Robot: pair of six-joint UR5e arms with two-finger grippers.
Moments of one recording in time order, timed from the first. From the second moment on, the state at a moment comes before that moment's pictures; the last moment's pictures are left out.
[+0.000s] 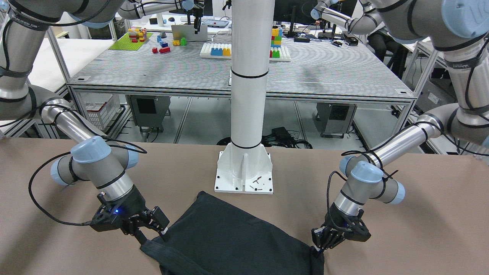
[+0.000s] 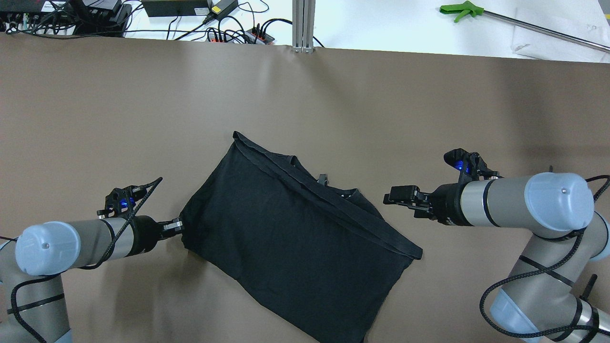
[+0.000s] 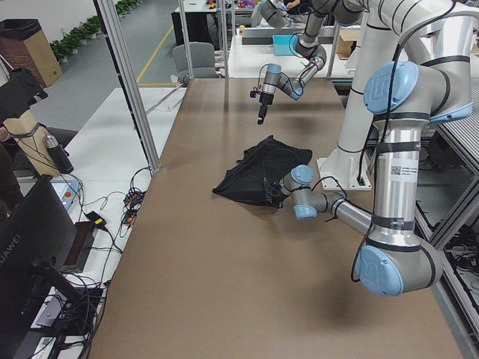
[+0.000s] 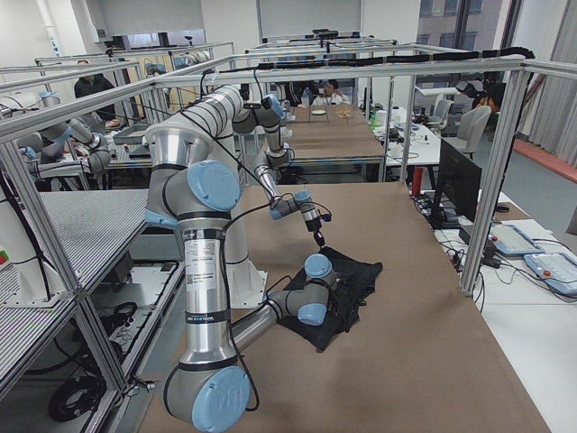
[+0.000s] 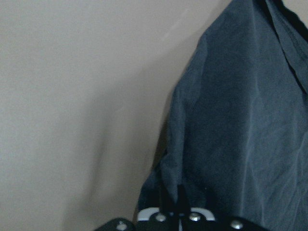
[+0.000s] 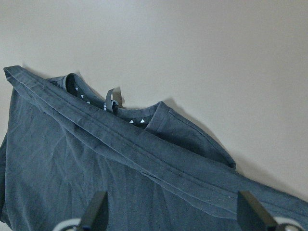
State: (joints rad) left arm -0.47 -1.68 -1.82 -2.44 -1.60 -1.63; right arm 0.70 -1.42 1.93 -0.83 1.95 1.52
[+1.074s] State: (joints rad) left arm -0.74 -2.19 -1.32 -2.41 -1.58 -1.40; right arm 0.70 -1.44 1.94 -0.82 1.93 1.52
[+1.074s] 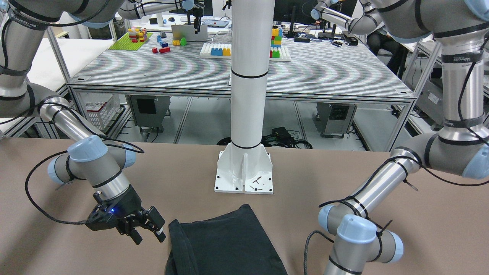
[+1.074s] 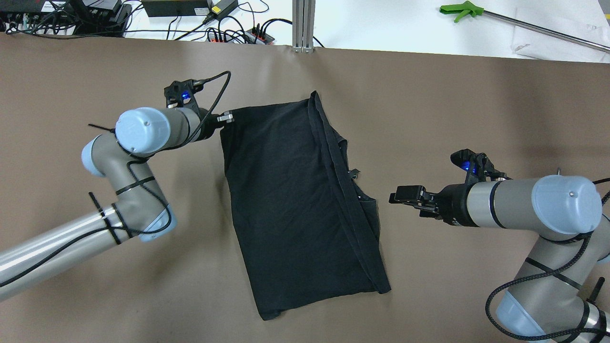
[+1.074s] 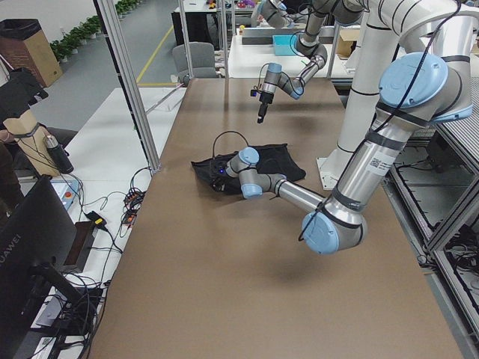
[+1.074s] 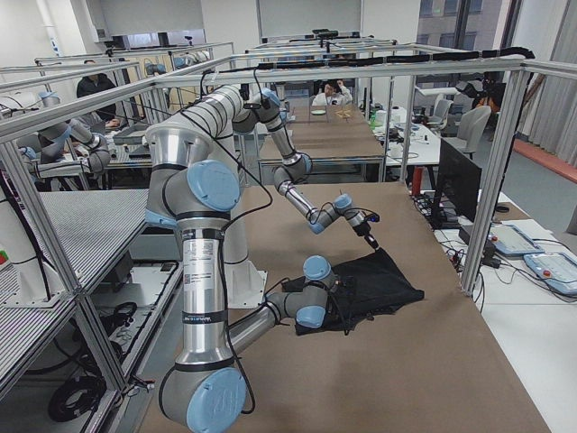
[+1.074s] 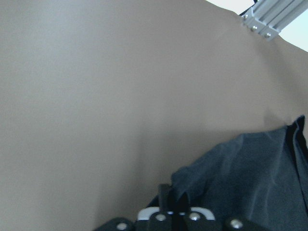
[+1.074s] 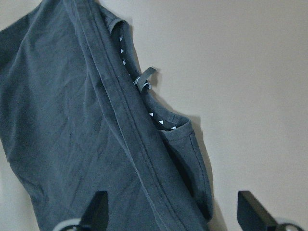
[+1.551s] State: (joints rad) left arm -0.80 -2.48 -0.99 -2.41 -1.58 -1.29; right arm 0.70 -1.44 1.94 -0.82 1.91 1.52
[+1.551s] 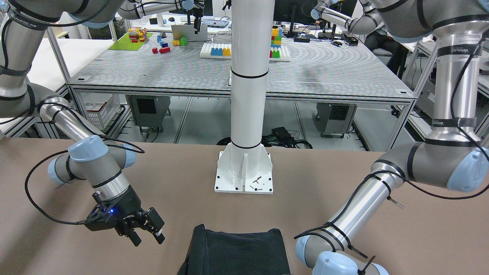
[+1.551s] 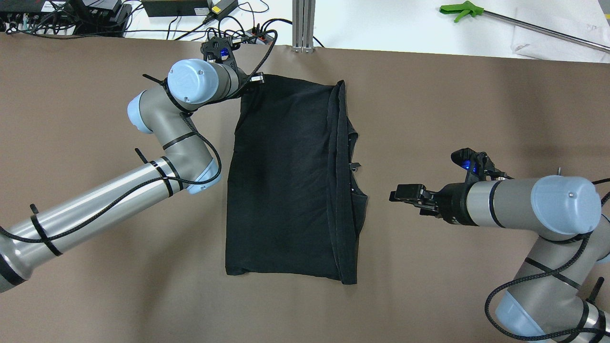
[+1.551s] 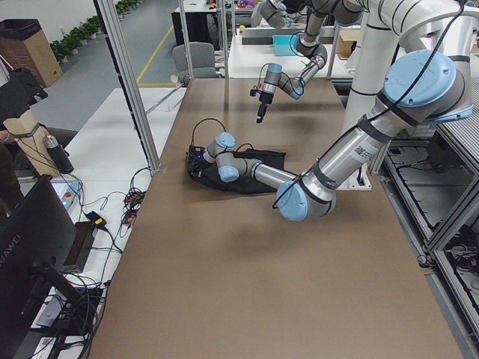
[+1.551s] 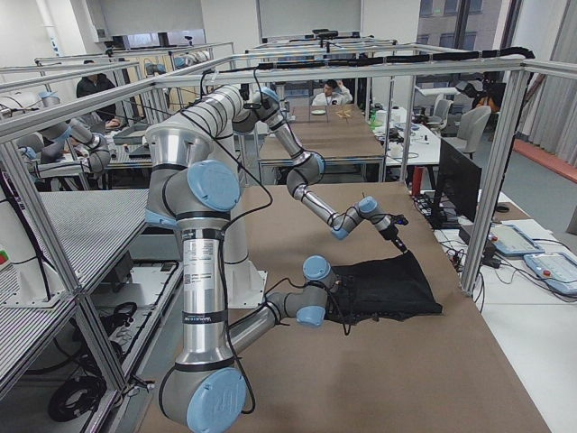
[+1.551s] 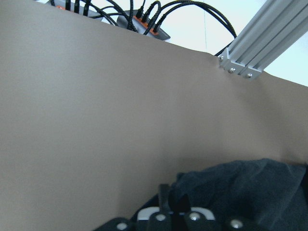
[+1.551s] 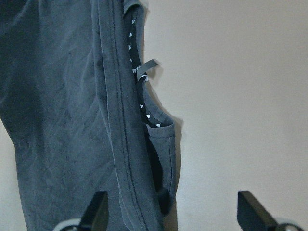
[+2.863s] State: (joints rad) left arm -0.91 -2.46 -1.03 -2.41 -1.64 -1.23; right arm 0.59 -1.29 1.98 -1.07 1.80 1.36
